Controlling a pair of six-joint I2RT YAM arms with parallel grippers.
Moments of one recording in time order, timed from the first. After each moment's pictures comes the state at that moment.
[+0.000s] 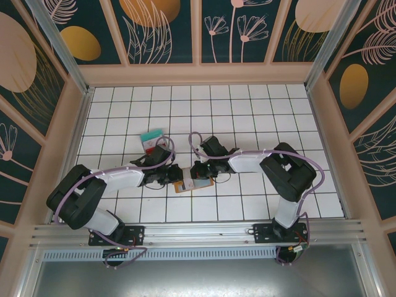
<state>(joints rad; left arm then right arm) -0.65 1.50 0.59 -0.09 0.28 -0.80 0.80 1.80 0.89 -0.09 -0.50 0.66</state>
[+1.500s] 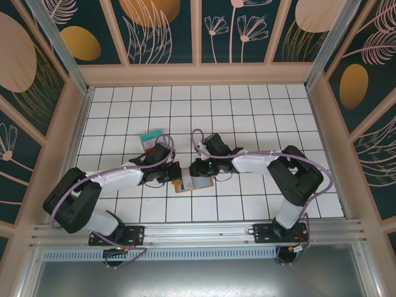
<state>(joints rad) -0.65 1.46 0.64 -0.18 0.23 -0.79 0.79 1.73 0.88 -0.09 -0.51 0.65</state>
